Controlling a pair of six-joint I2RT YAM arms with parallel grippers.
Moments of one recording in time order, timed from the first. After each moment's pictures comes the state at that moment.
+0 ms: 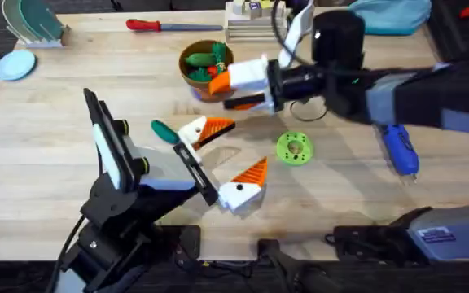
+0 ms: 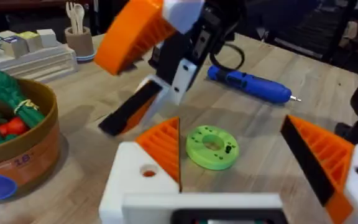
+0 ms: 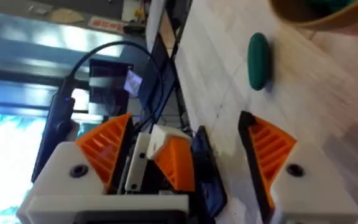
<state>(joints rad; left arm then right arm) -0.59 0.01 0.01 -0.05 0.38 -0.13 0.47 1.63 0.79 0.41 -1.07 0.89</state>
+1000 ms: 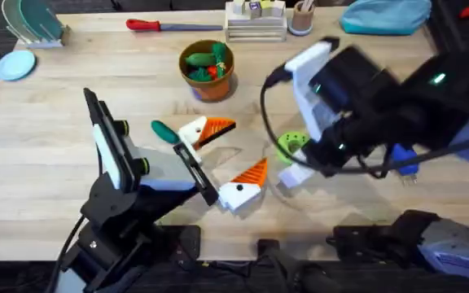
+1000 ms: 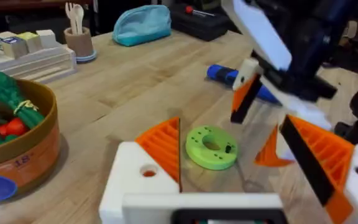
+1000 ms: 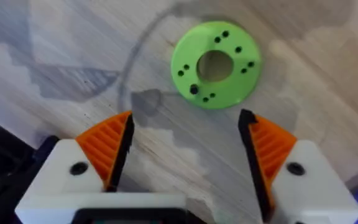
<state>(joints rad) -0.59 0.01 0.01 -0.05 0.38 -0.13 0.66 1.25 0.88 -1.01 -0.10 0.01</state>
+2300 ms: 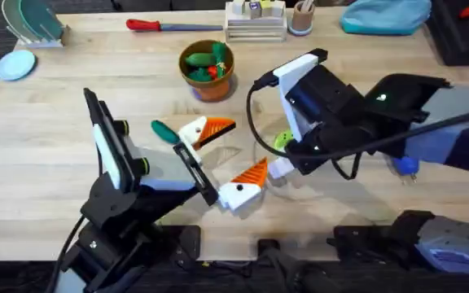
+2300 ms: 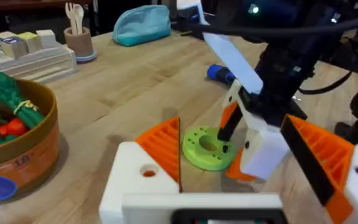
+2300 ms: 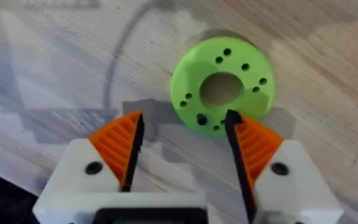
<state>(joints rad) -0.59 0.01 0.01 -0.05 0.38 -0.13 0.73 1.36 0.82 -0.82 -0.05 0.19</state>
